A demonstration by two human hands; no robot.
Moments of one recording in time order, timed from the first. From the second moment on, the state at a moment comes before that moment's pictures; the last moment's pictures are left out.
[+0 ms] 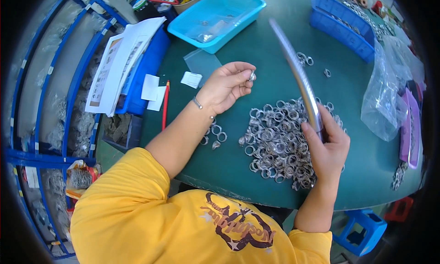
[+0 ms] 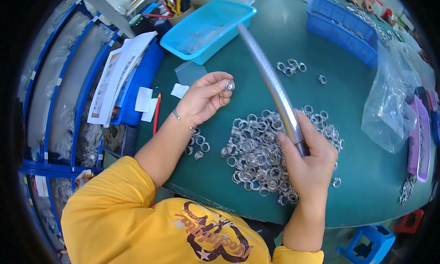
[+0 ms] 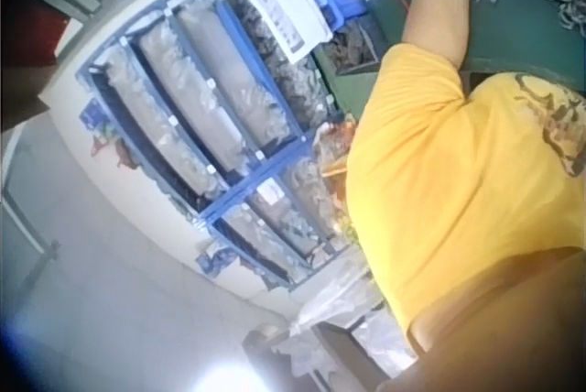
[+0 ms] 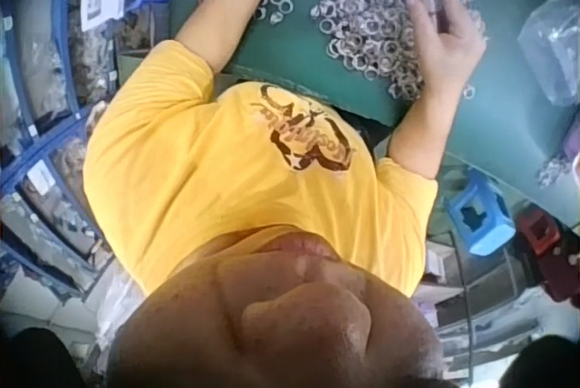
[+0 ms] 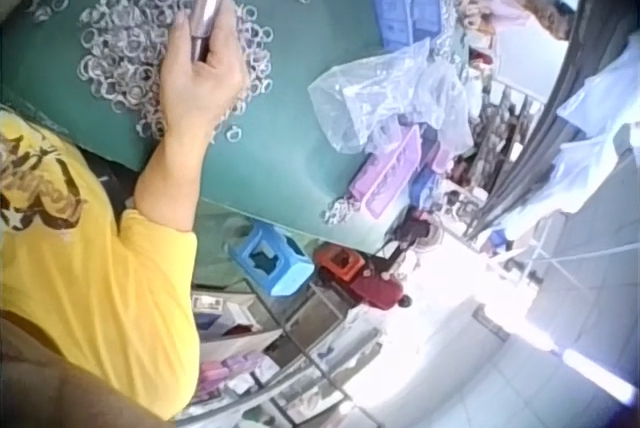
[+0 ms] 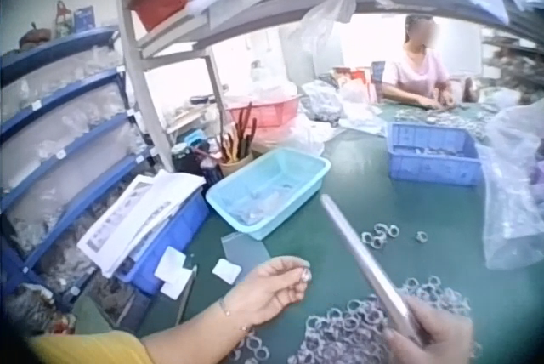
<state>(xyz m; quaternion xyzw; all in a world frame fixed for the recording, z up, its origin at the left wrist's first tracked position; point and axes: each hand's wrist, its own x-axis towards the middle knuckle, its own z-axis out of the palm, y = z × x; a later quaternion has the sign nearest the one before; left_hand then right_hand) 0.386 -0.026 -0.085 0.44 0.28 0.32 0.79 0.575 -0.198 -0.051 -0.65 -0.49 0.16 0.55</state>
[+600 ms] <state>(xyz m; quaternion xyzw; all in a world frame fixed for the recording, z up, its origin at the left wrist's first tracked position) 0.374 -0.032 -0.089 0.41 0.07 0.31 0.85 0.562 -0.198 -0.049 -0.62 -0.66 0.13 0.42</state>
